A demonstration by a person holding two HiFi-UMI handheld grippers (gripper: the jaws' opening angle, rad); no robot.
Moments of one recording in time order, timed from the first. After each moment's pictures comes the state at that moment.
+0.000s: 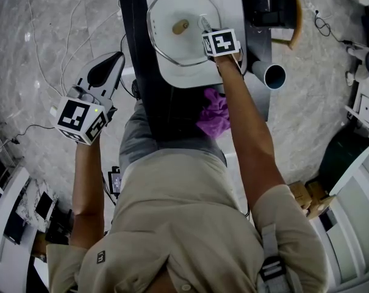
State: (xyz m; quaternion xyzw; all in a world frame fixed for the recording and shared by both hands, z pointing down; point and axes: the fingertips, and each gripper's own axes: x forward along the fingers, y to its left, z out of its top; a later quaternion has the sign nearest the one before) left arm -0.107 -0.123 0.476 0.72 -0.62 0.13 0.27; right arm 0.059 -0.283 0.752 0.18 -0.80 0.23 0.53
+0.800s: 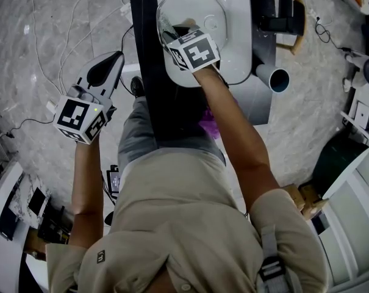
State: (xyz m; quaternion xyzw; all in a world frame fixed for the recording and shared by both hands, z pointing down) left arm -0.126 -0.099 0.479 0.71 -0.64 0.12 0.27; right arm -0.074 -0.185 0.642 0.02 -0.88 0.20 0.43
